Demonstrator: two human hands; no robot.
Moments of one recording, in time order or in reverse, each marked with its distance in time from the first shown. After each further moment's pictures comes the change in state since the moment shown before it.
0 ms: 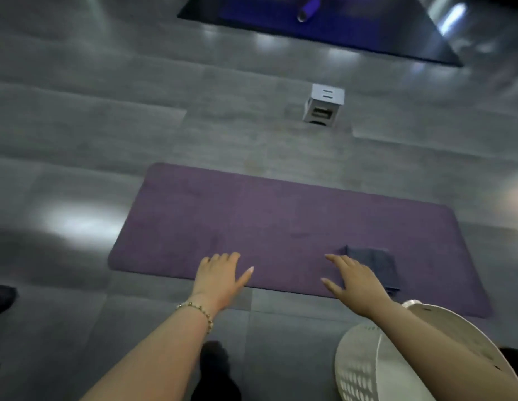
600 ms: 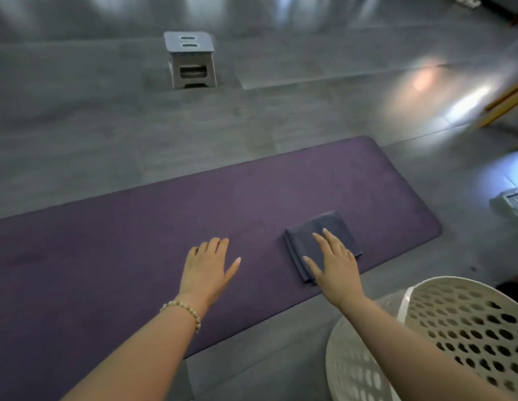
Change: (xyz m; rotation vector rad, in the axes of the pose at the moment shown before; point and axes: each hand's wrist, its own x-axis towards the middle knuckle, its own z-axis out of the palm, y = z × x) left_hand 0.340 0.156 0.153 0.185 0.032 0.442; right_hand 0.166 0.220 0.160 0.289 0.289 0.600
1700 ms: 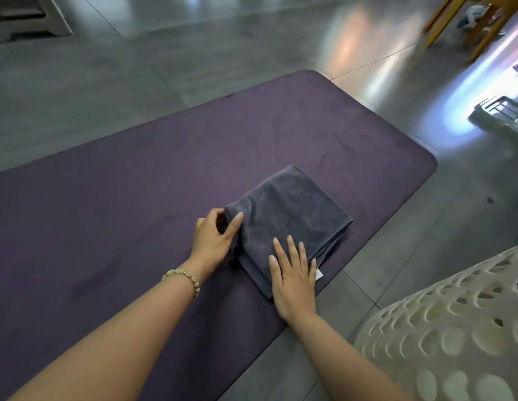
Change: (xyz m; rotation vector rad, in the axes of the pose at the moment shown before) left_hand 0.301 0.149 0.307 -1.025 0.049 0.010; right_hand 0.149 0.181 0.313 0.370 0.108 0.322
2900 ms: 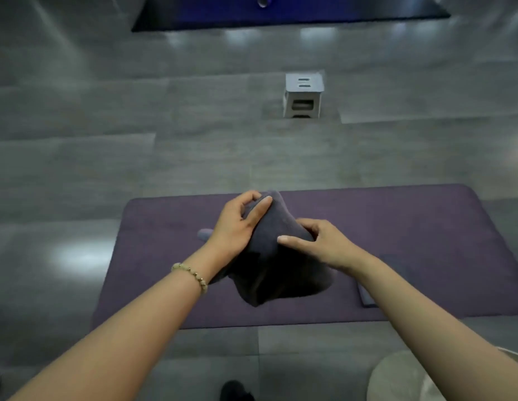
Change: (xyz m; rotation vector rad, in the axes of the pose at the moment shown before) left_hand -0.404 0.388 -0.476 -0.220 0.395 0.075; right_hand -0.307 -0.489 -0.365 0.329 -0.852 -0.638
